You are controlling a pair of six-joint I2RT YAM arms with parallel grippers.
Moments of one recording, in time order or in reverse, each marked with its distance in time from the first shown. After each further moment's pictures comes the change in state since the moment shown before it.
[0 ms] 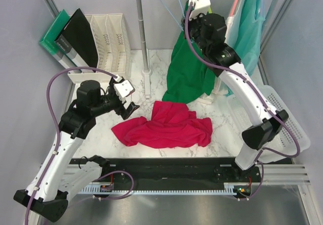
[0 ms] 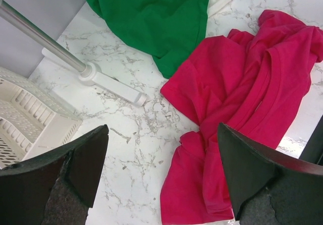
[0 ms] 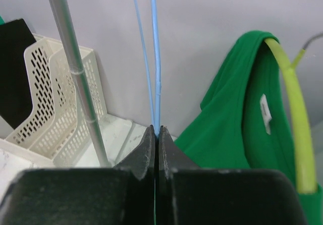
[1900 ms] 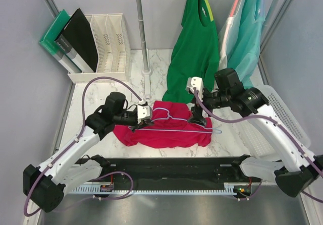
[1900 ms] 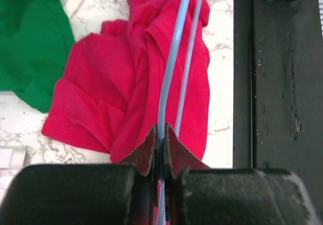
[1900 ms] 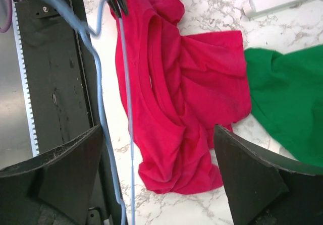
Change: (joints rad) left arm -0.148 0.081 -0.339 0.209 0.363 0.115; right arm 0.000 -0.631 -0.755 -0.706 -0.842 -0.417
